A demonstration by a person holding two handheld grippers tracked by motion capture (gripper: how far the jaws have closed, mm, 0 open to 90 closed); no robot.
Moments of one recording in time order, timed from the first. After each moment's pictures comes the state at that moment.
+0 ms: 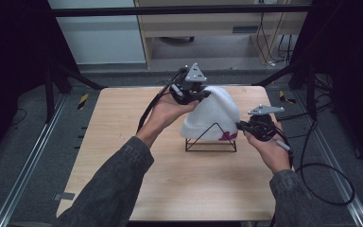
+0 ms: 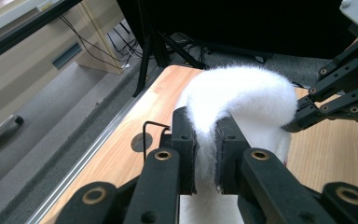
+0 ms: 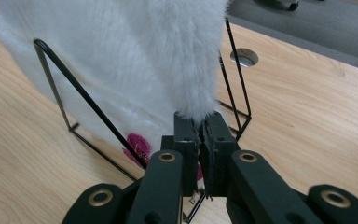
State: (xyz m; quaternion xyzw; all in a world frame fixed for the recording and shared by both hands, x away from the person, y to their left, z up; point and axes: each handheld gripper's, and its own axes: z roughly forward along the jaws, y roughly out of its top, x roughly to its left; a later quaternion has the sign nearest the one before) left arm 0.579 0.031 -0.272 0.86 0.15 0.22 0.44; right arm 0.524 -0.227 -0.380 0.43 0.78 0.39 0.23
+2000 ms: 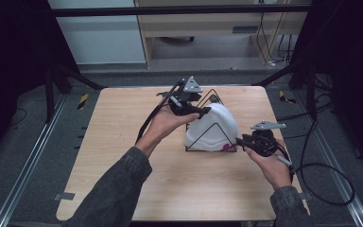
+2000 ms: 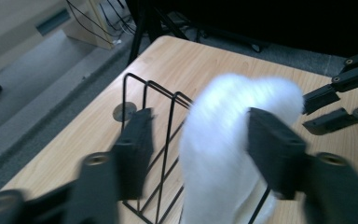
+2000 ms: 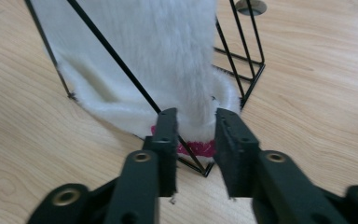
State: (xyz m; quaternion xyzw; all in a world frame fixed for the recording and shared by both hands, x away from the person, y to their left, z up) left arm 0.578 0.037 -0.309 0.86 0.20 0.19 0.43; right arm 0.496 -0.235 -0.416 0.47 0.76 0.39 0.20
